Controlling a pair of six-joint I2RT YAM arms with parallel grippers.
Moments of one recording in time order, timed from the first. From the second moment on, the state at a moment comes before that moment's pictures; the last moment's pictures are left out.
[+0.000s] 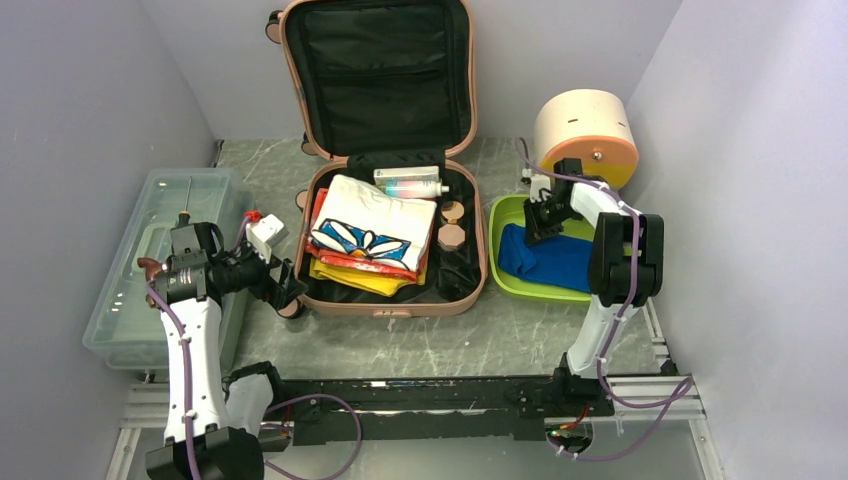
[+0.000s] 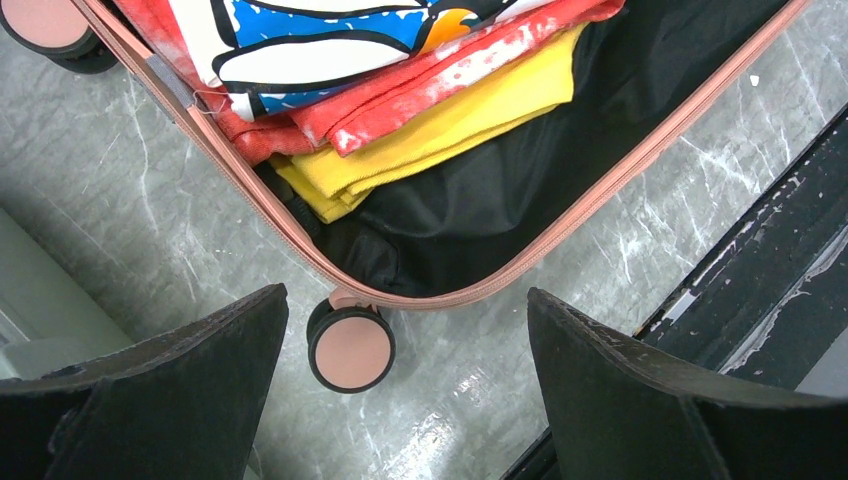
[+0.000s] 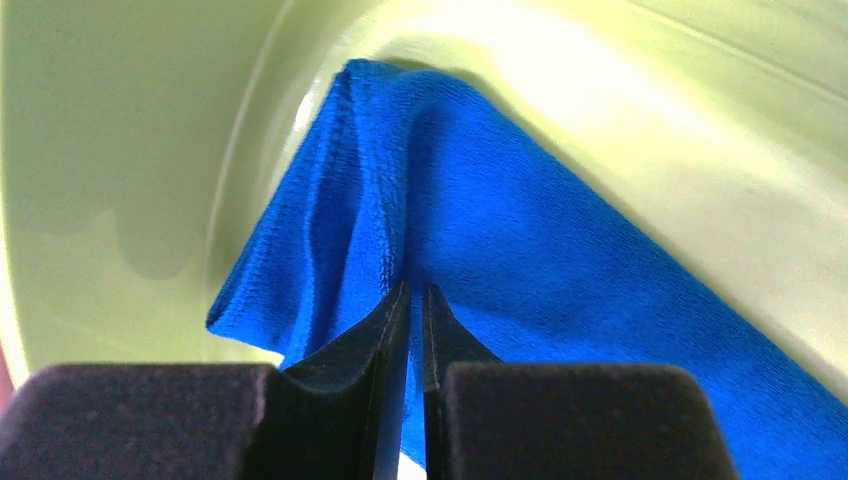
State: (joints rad) left arm 0.31 0.87 0.90 -1.02 0.84 0.74; right arm -0.05 1.92 1.34 -0.73 -0.38 -0.31
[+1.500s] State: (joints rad) left arm 0.31 0.87 0.90 -1.02 0.84 0.74; right arm 0.08 1.28 1.34 -0.69 -0.62 -0.25
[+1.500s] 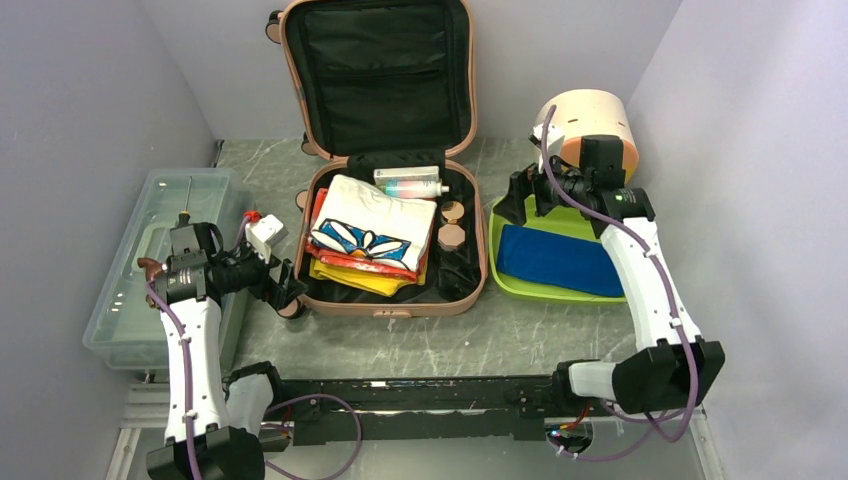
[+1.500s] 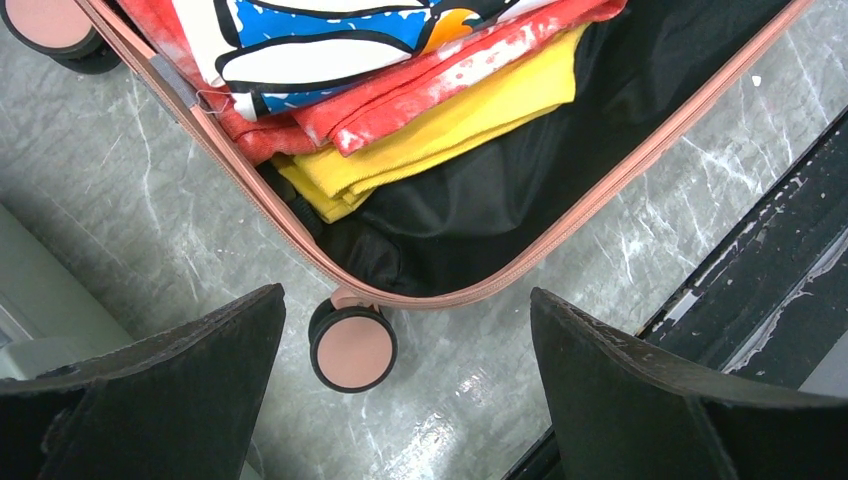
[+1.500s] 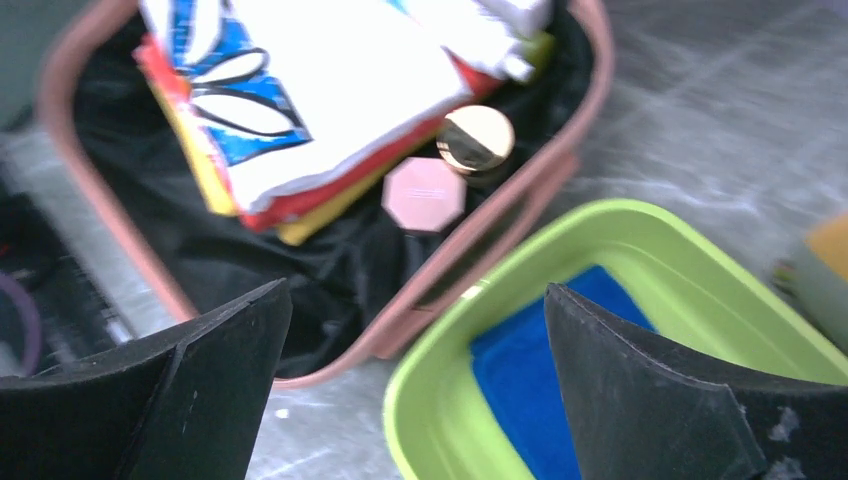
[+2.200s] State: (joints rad) left arm -0.19 1.12 1.17 -1.03 0.69 0.91; right arm 0.15 1.35 1.14 -0.47 -1.00 -0.16
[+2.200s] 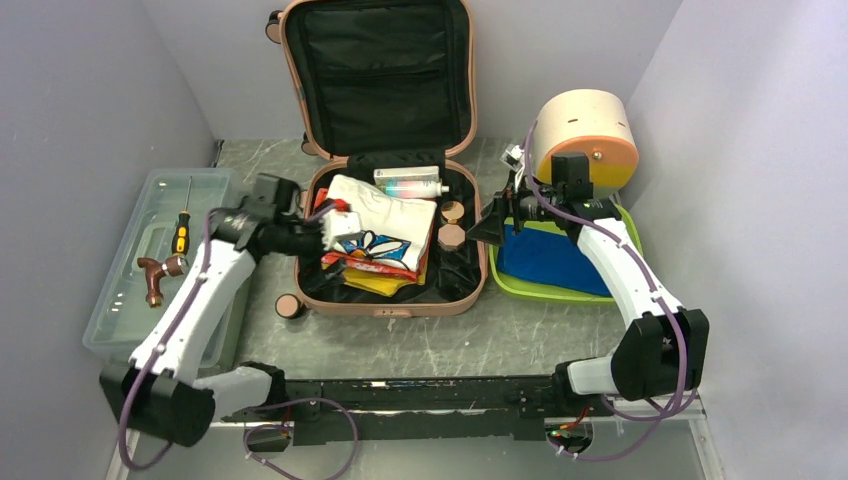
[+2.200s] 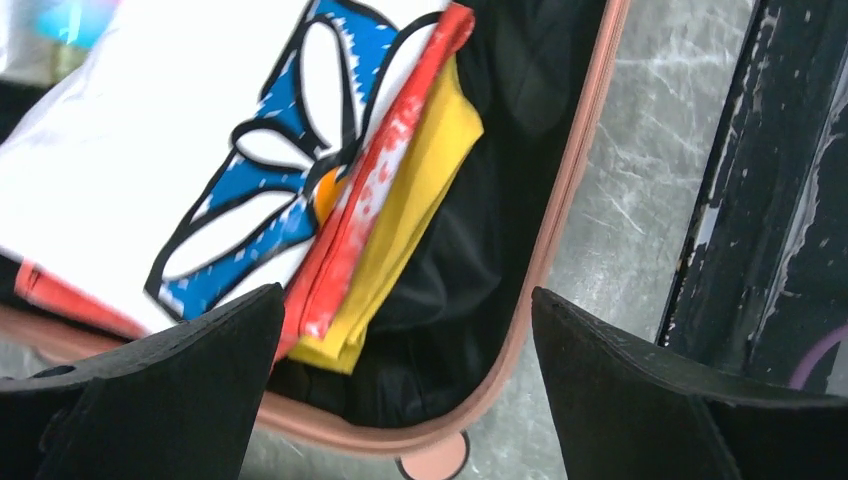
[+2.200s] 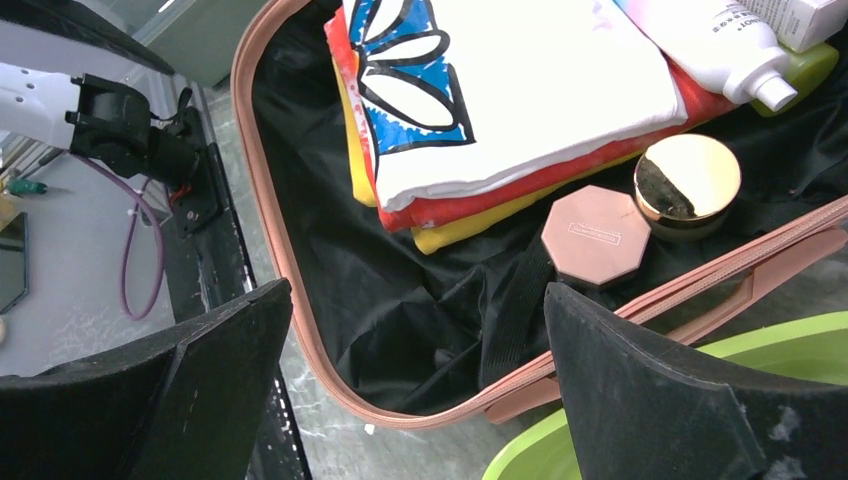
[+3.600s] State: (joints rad) left arm -0.74 1.77 1.51 -0.92 0.25 0.93; right arm 0.13 1.36 1.10 -0.42 -1.01 -0.19
